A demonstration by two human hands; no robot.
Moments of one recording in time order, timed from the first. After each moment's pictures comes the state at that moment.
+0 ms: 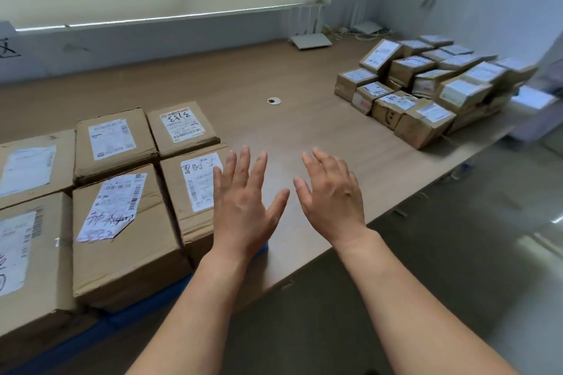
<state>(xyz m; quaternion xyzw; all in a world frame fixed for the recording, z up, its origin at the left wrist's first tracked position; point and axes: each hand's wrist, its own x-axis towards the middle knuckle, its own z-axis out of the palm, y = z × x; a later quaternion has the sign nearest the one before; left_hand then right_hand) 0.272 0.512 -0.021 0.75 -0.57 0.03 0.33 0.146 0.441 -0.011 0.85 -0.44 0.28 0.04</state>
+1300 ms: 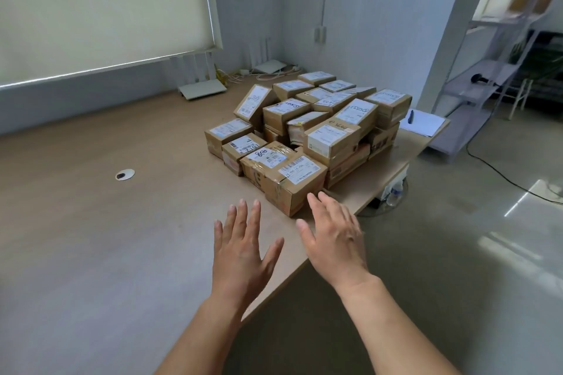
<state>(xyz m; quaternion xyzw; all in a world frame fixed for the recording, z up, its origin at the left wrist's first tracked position) -0.021 0.184 -0.061 0.76 -0.62 -0.03 0.19 -0.168 0.141 -0.038 0.78 -0.57 0.25 -0.03</state>
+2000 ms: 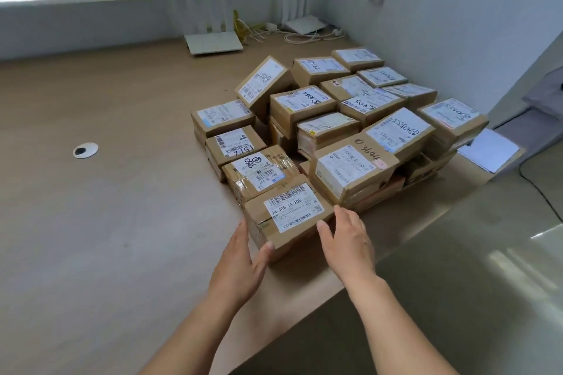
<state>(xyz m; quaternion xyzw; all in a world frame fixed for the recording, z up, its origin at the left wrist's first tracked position) -0.041 0.005 -0.100 0.79 -0.44 -0.32 0.28 -0.195 -0.090 -0.083 0.75 -0.62 0.10 -0.21</state>
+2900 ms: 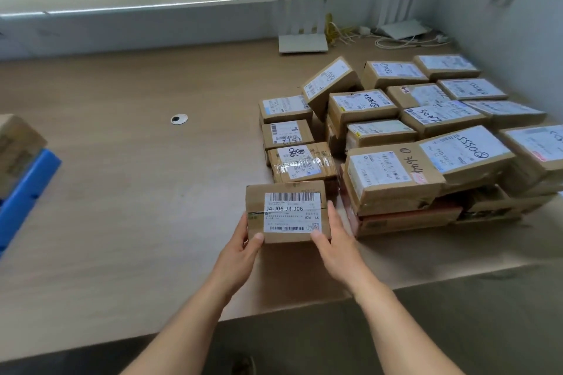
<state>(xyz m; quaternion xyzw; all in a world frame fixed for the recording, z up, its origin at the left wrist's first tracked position) -0.084 0.033 -0.096 0.78 -0.21 -0.35 0.47 -0.209 -0.103 -0.093 0.78 -0.39 0.04 -0.49</state>
